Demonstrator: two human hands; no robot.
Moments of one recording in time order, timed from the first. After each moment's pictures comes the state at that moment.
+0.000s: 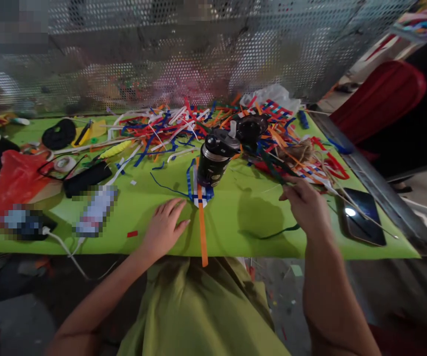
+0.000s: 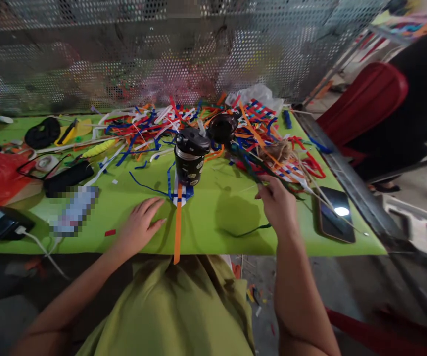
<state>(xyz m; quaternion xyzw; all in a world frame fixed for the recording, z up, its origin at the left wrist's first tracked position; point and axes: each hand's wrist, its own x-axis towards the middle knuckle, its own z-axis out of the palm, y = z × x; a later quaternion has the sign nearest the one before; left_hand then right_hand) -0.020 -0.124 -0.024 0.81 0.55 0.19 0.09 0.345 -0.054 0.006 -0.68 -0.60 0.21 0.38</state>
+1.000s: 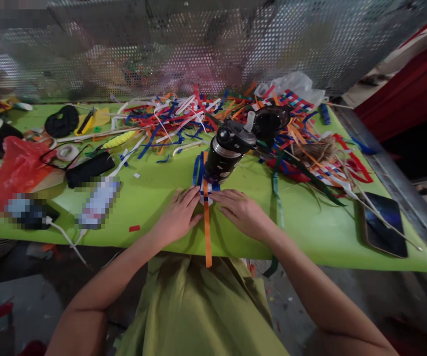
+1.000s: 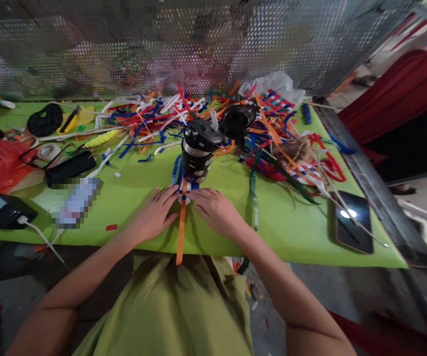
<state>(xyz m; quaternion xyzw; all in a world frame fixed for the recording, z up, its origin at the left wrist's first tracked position) -0.001 -0.096 -0.030 0.87 0.49 0.08 0.08 0.228 -0.057 -0.004 -0.36 -0.90 0.19 0.18</state>
